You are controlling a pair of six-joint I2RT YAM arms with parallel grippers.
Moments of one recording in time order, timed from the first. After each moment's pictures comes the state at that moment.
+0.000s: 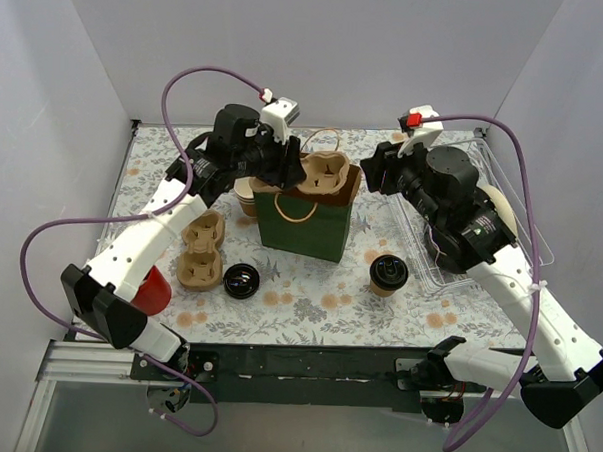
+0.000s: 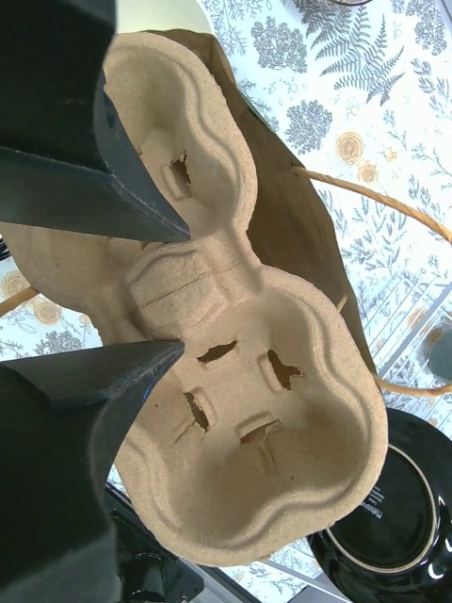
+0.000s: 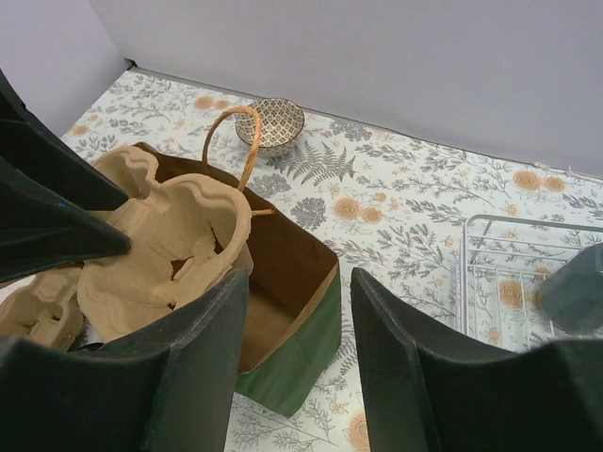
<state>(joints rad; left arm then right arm) -0.57 1.47 1.62 -0.63 0.26 -0.13 0.65 1.10 1.31 -0.35 0.15 0.13</state>
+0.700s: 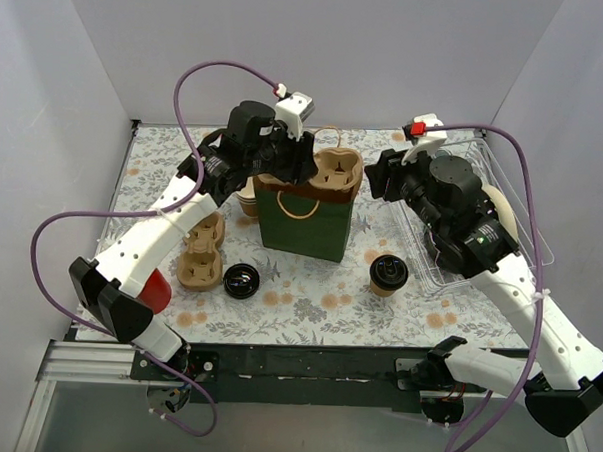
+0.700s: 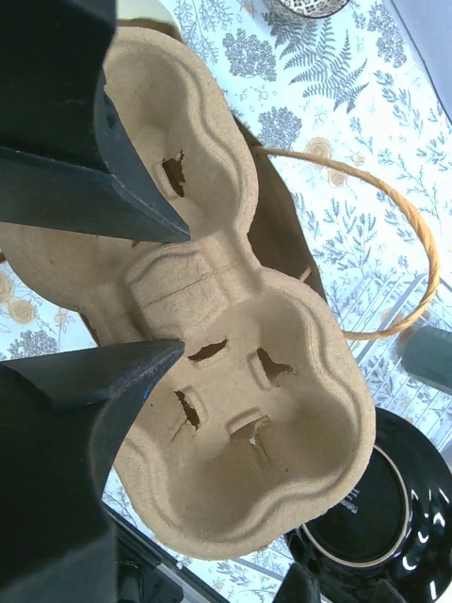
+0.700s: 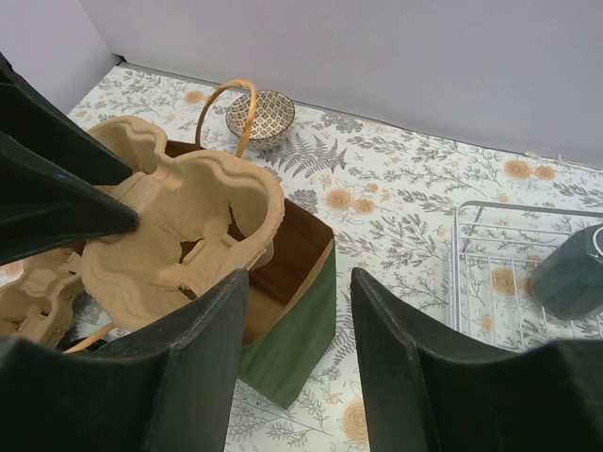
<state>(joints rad) -0.64 1.53 1.71 -0.62 0.16 -0.13 0.65 1.06 1.25 -0.34 0.17 0.13</state>
